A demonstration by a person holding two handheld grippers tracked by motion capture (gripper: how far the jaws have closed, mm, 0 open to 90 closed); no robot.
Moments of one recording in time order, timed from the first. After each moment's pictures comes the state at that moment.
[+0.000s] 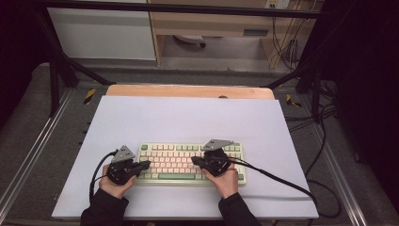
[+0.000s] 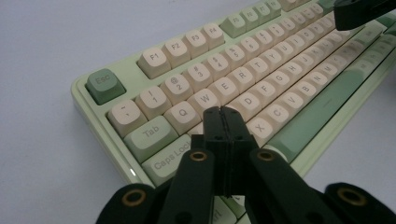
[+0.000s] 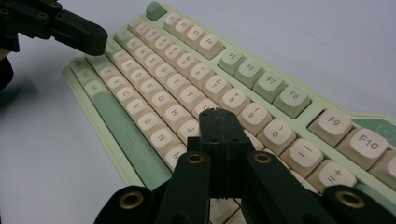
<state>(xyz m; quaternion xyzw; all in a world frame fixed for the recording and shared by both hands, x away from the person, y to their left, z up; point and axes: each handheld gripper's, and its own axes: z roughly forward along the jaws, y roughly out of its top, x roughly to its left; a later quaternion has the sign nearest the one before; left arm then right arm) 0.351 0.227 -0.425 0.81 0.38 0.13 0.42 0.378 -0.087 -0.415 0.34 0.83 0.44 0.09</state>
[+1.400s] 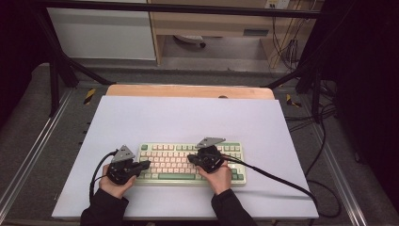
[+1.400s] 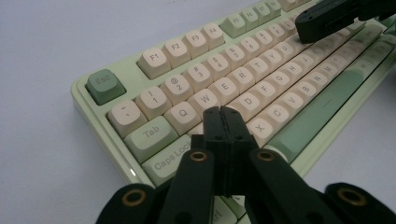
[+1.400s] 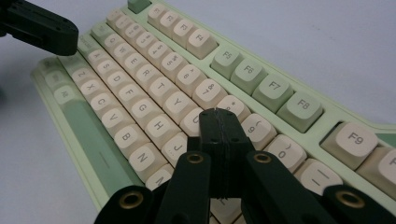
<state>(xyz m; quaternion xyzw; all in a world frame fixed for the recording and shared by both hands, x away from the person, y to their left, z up) 0.352 0.228 -0.425 0.81 0.38 0.13 0.42 0.392 -0.072 -0.426 0.35 0.83 0.42 0.09</state>
